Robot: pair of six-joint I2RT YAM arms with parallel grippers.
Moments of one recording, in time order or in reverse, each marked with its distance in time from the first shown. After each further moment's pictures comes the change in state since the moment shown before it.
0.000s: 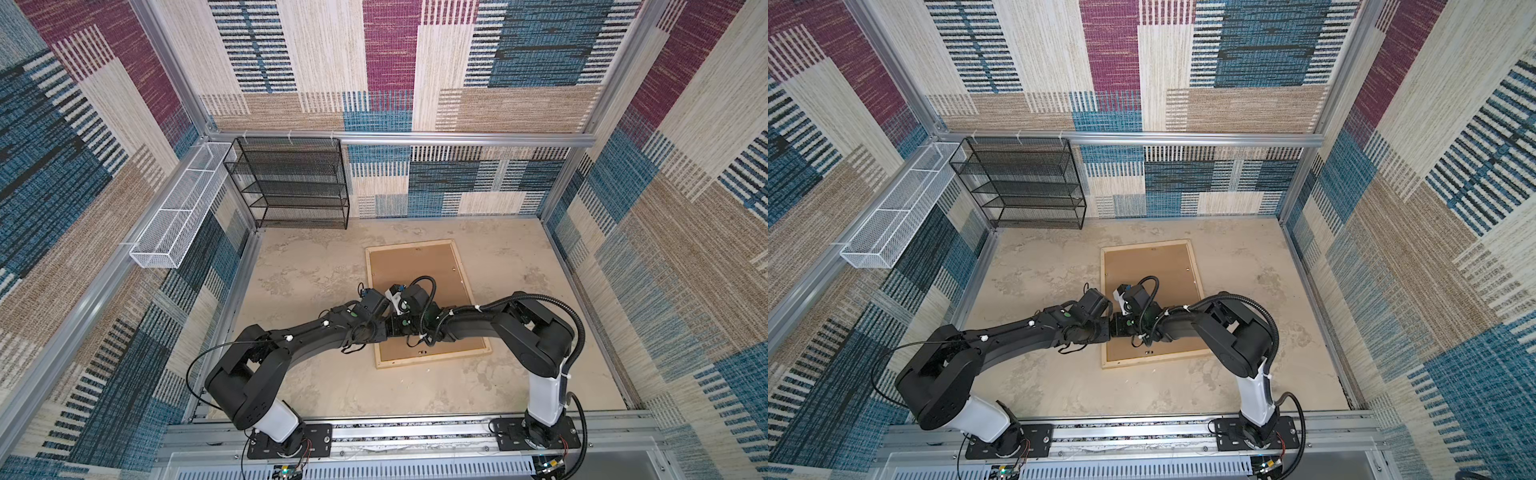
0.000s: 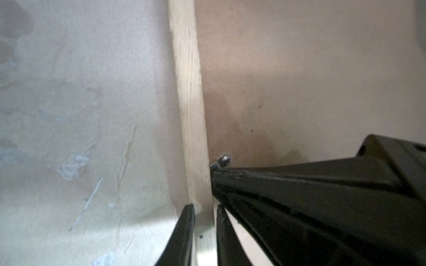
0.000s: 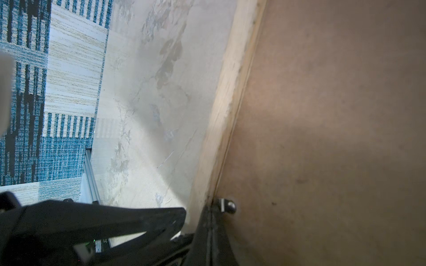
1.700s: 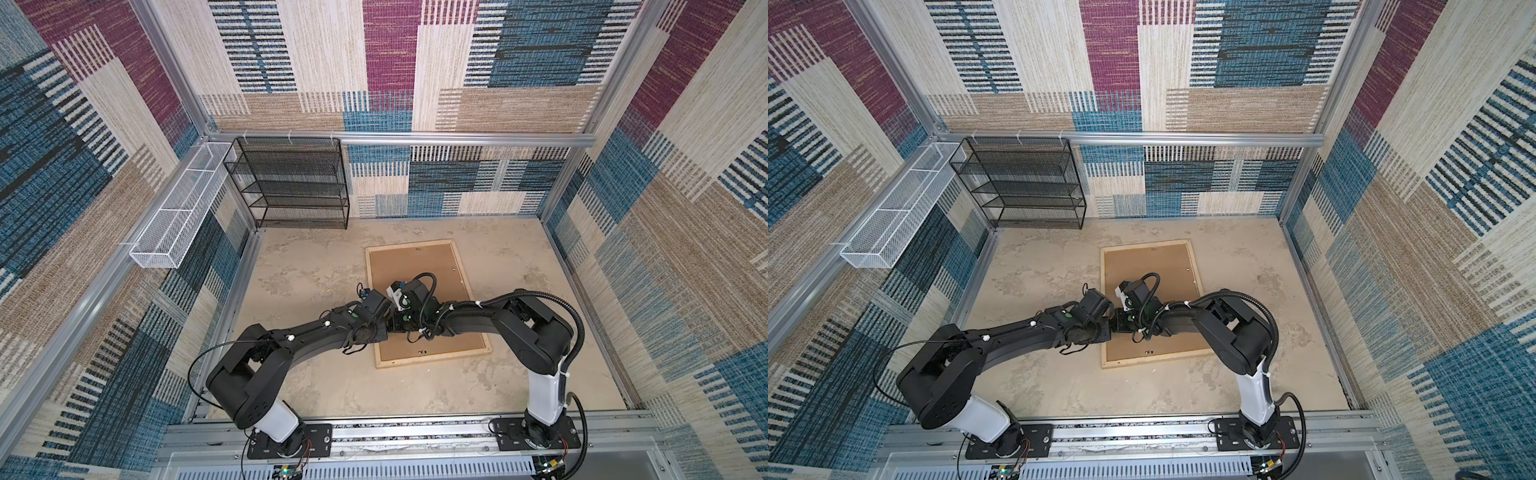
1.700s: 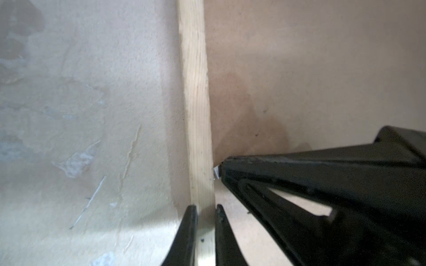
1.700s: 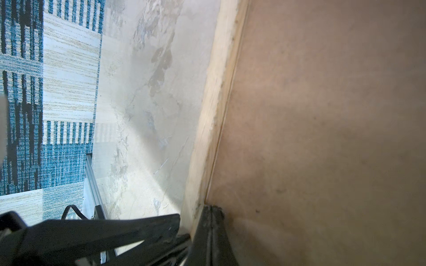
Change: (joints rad) left arm -0.005 0.021 -0.003 0.001 -0.027 -0.028; right arm -0.031 -0.003 0.046 -0.068 -0.015 0.001
